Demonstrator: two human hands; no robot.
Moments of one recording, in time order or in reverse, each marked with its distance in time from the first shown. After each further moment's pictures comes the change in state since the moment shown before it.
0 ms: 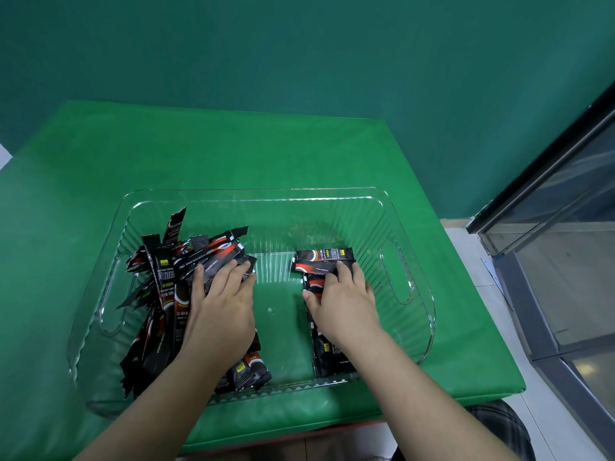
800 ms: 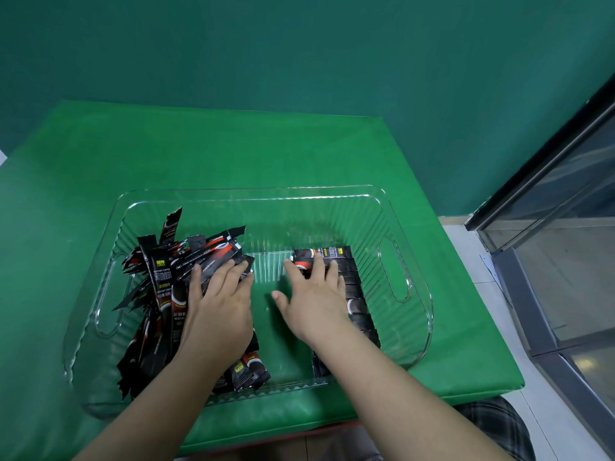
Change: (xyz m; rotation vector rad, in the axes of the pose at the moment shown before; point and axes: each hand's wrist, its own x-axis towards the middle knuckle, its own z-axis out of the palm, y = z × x) left_hand 0.000 0.000 0.001 0.014 -0.006 0.004; right_hand 0.009 -0.033 0.006 -0.016 -0.059 -0.045
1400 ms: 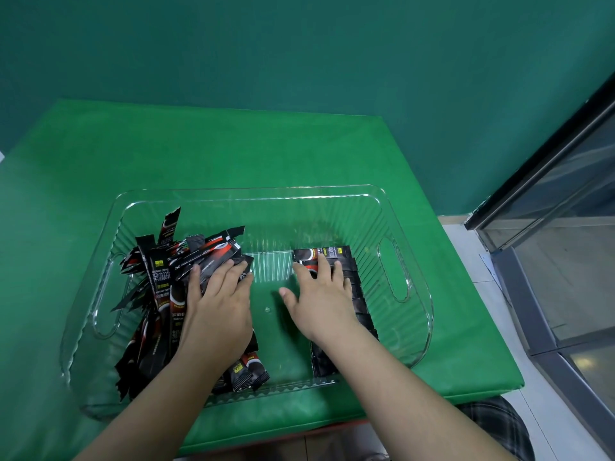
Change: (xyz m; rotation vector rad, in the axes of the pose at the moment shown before) left_hand 0.000 0.000 0.003 0.005 0.030 0.006; right_hand -0.001 0.012 0.002 0.095 0.027 -0.012
